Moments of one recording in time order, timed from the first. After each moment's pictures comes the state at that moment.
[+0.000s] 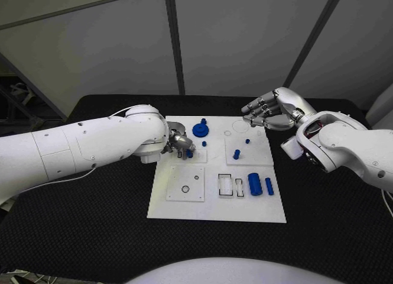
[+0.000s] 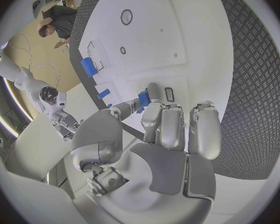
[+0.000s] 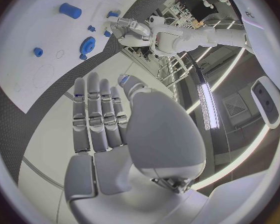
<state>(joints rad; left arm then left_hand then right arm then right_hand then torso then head) 1.31 -0.62 -0.13 1.35 -1.04 0.15 -0.54 0.67 -0.09 0.81 0.04 0.29 1.03 0.00 0.64 0.66 1.41 -0.06 1.20 1.13 1.47 -0.11 1.33 1.31 0.07 1.46 0.00 1.40 1.31 1.23 -0.88 -0.02 1.57 -0.84 -0.43 0.13 1.45 -0.17 0.25 0.18 0.41 1.05 0.17 0.11 0.07 1.20 0.09 0.25 0.21 1.25 0.04 0.26 0.48 0.17 0.91 0.17 0.49 0.32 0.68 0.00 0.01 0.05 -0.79</state>
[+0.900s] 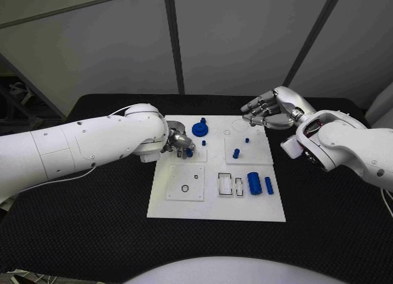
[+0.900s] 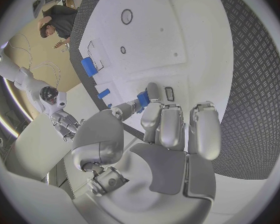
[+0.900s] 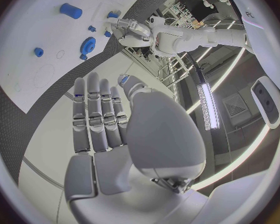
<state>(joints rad) 1.31 -0.62 -0.13 1.35 -1.03 0.15 -0.54 0.65 -0.09 0.75 0.07 0.23 1.03 0.00 0.63 0.65 1.42 -0.06 1.20 1.14 1.47 -0.11 1.33 1.31 0.07 1.46 0.00 1.40 1.31 1.23 -0.88 -0.02 1.57 -0.84 -0.42 0.13 1.45 -0.17 0.25 0.18 0.41 1.05 0.17 0.11 0.07 1.20 0.09 0.25 0.21 1.25 0.04 0.26 0.48 0.17 0.91 0.17 0.48 0.32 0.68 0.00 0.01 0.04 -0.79</state>
